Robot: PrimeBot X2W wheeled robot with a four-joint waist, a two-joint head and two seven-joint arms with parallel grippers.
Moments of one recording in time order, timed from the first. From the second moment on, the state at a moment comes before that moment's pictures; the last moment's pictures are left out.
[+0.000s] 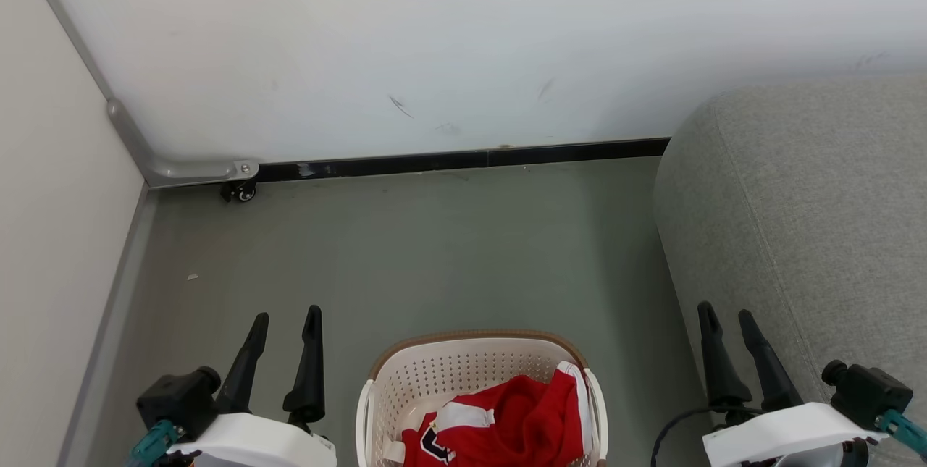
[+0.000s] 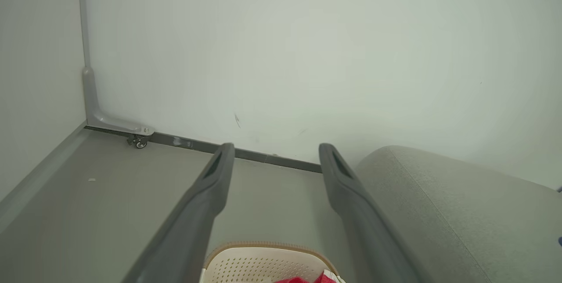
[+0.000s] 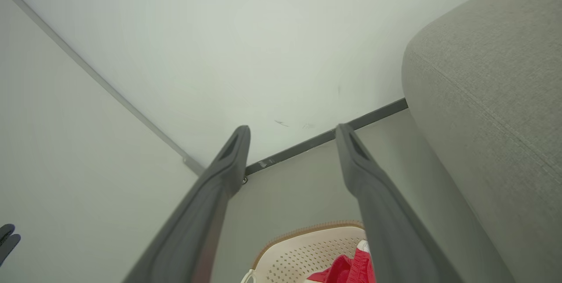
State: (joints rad) left arm -0.02 0.06 -0.15 0.16 -0.46 -0.03 -0.15; right arm 0.00 -0.05 0.04 0.30 0.59 0.12 -0.14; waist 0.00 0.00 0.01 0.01
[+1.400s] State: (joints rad) left arm -0.02 0.06 -0.21 0.29 -0.07 0.11 -0.25; right arm -0.01 -0.05 0.07 0.38 0.14 0.12 -0.24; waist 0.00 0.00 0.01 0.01
